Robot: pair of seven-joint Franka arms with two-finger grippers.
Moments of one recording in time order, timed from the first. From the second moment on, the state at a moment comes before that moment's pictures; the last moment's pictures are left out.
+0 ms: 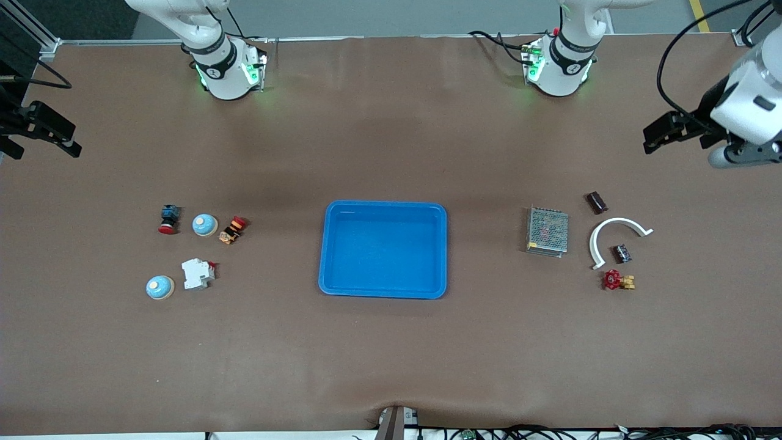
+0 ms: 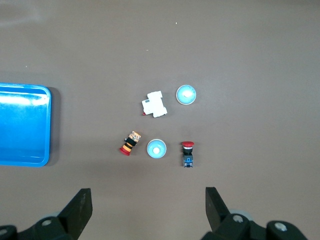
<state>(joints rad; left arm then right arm) 0.00 0.01 -0.11 -1.56 0.03 1.46 -0.19 -0.03 -0.10 -0.01 -1.61 0.01 1.60 -0.06</state>
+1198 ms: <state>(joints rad) 0.21 0.18 -0.10 -2.09 0.04 2.28 -0.18 0.06 0.21 -0.02 -1.62 0.01 1.77 0.03</state>
